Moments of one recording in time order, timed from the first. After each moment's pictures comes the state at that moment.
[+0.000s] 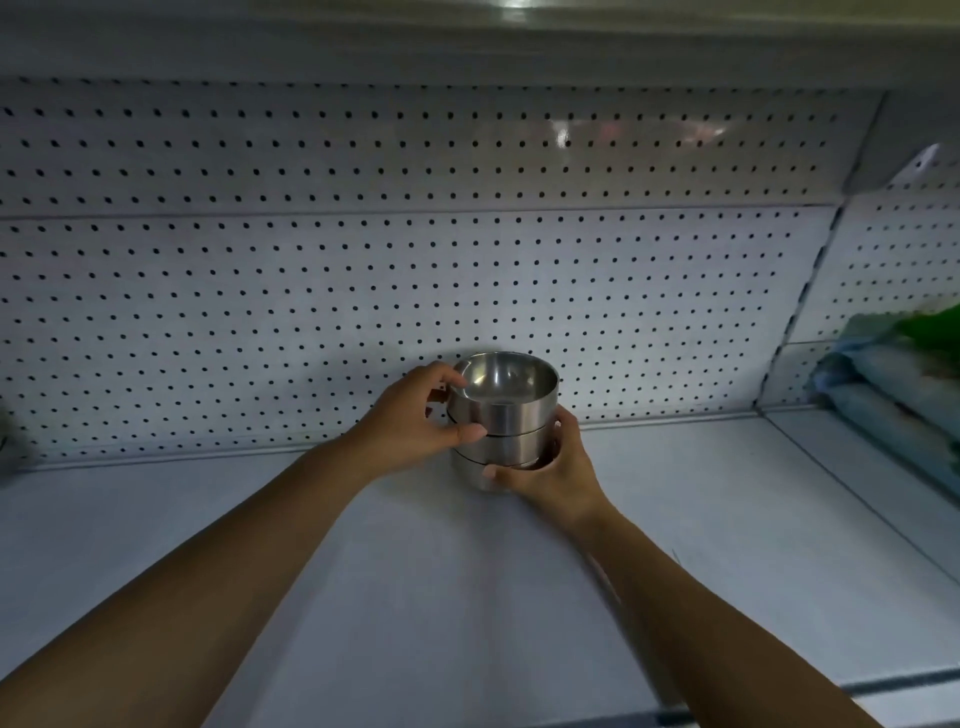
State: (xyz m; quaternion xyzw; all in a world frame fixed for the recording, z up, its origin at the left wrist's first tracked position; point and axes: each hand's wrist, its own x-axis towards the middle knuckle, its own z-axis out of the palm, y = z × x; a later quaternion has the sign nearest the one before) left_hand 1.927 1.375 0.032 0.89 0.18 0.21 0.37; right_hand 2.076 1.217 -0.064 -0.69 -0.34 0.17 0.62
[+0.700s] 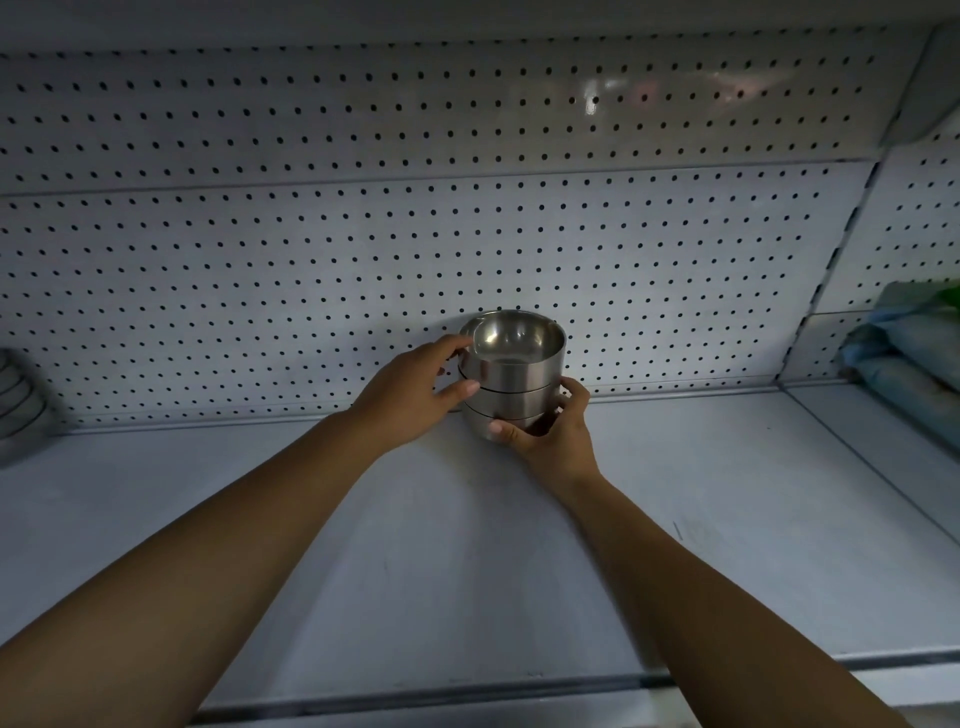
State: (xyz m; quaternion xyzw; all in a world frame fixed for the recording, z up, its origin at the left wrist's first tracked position) left_hand 1.935 1.375 0.021 0.93 0.19 0.21 0.22; right_hand 2.081 1.228 -0.069 -0.70 -0.30 0.18 0.62
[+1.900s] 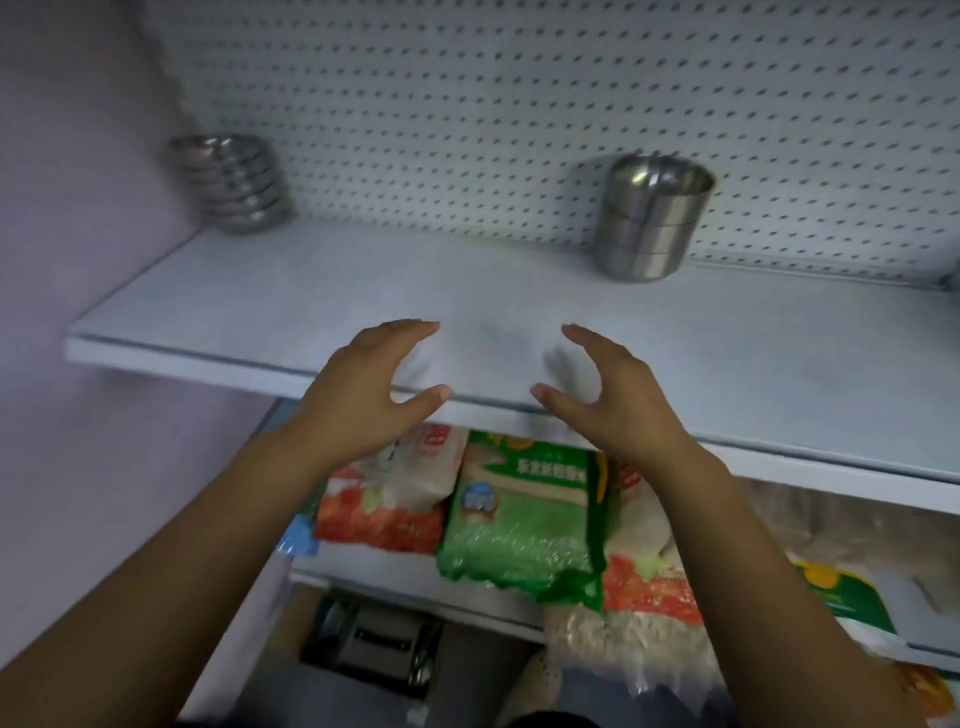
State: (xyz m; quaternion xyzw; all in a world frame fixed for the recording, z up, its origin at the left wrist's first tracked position) left_hand 1.611 1.265 -0.029 0.90 0.33 0.22 0.19; right_hand 1.855 1.121 -0.036 -0.77 -0.53 0.14 0.34
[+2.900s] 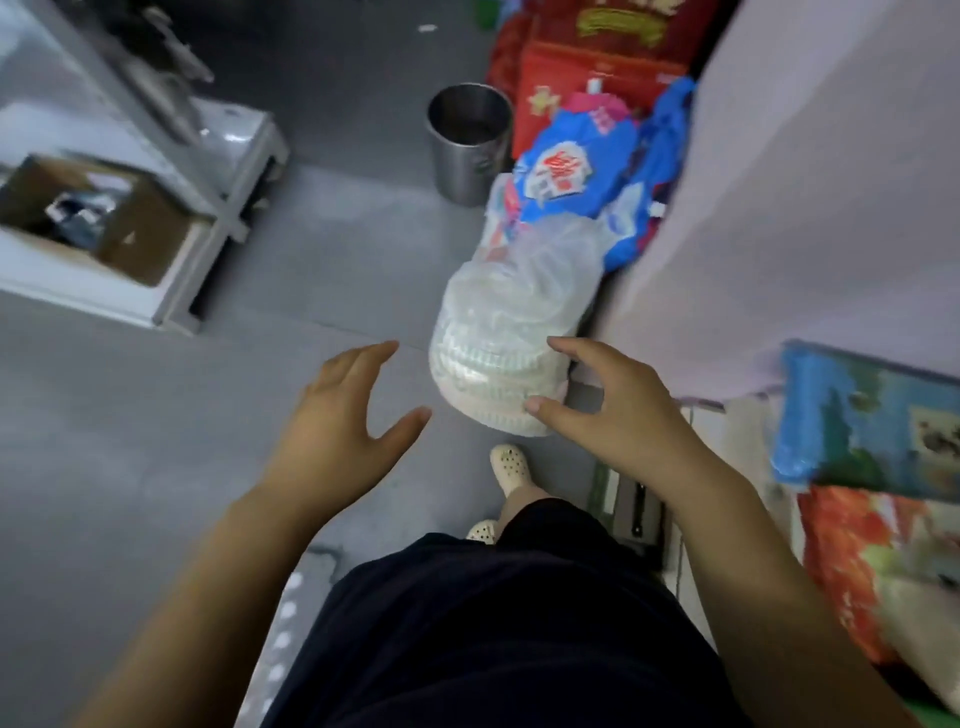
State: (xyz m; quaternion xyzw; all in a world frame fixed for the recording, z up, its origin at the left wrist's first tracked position) left_hand 1.213 0.834 -0.147 0.24 0.92 0.26 0.15; right_hand 1.321 1.089 -0.144 -0.22 -0.87 0.43 -0.06
